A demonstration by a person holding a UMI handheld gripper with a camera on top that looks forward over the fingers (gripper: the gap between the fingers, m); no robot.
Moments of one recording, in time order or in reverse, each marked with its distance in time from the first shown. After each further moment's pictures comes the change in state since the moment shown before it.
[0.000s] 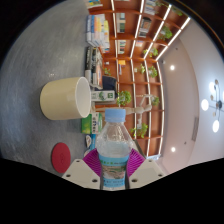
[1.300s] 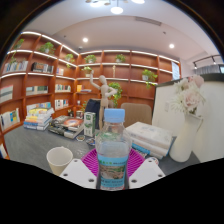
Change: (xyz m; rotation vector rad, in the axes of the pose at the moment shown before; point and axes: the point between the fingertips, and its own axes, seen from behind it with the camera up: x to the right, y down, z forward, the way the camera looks) arm -0.015 0.001 0.016 0.051 -0.283 1.417
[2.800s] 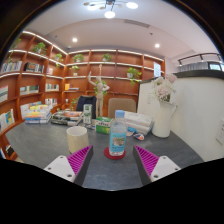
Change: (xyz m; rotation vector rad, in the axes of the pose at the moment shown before) arm -0.020 0.050 -0.146 -0.027 0.161 0.045
